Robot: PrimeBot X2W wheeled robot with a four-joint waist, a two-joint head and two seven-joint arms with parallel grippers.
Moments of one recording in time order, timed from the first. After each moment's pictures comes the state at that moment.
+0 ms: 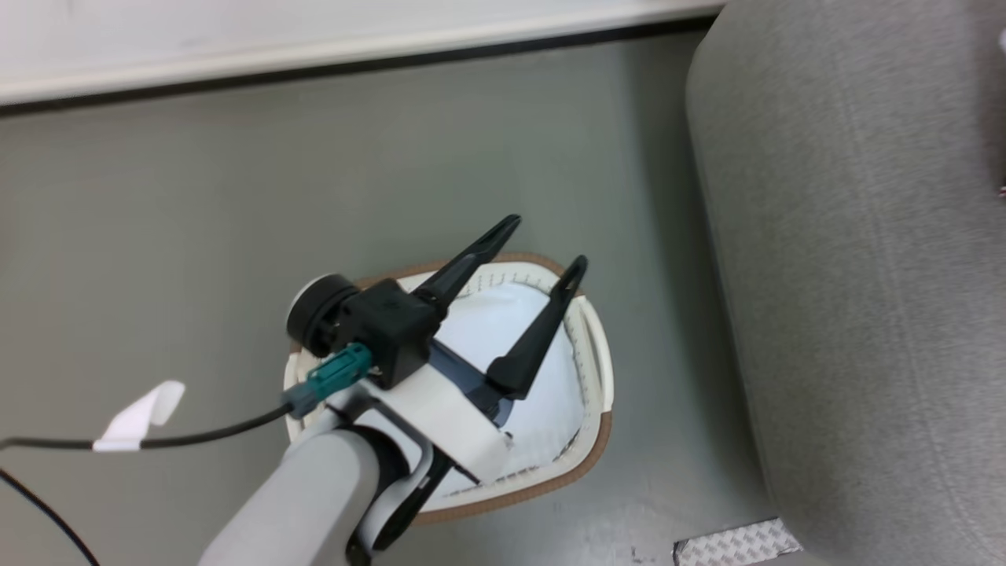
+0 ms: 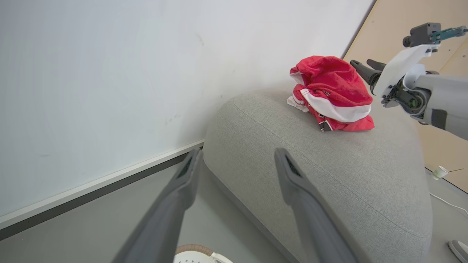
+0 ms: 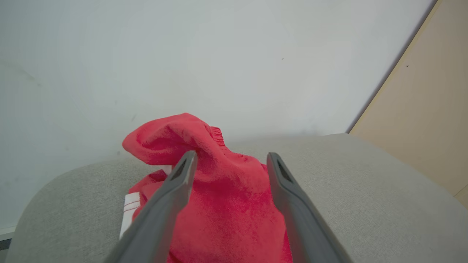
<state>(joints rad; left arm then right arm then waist) -0.54 0.24 -0.58 -0.13 -0.37 -0.03 0.06 -1.03 -0.20 -0.72 0.82 -0.37 0.13 -0.26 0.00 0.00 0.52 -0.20</state>
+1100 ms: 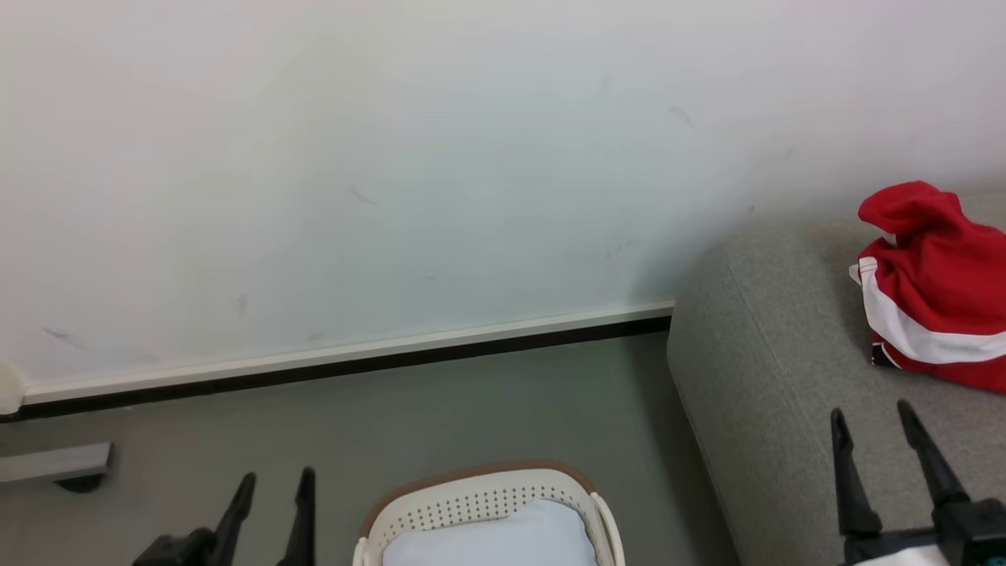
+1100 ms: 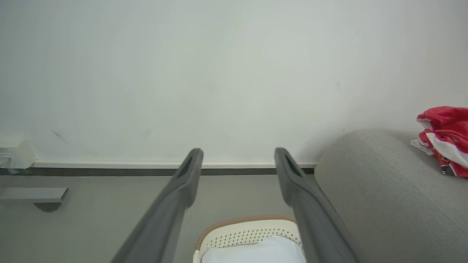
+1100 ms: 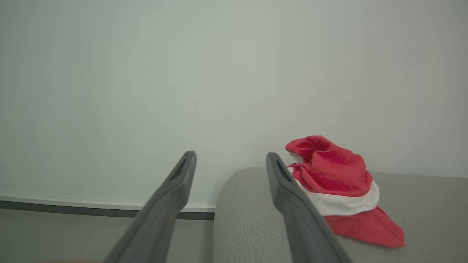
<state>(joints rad) 0.01 0.25 -0.24 0.17 -0.45 0.10 -0.26 -0.06 -0.06 -0.06 0.18 0.03 0.13 -0.26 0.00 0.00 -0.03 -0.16</state>
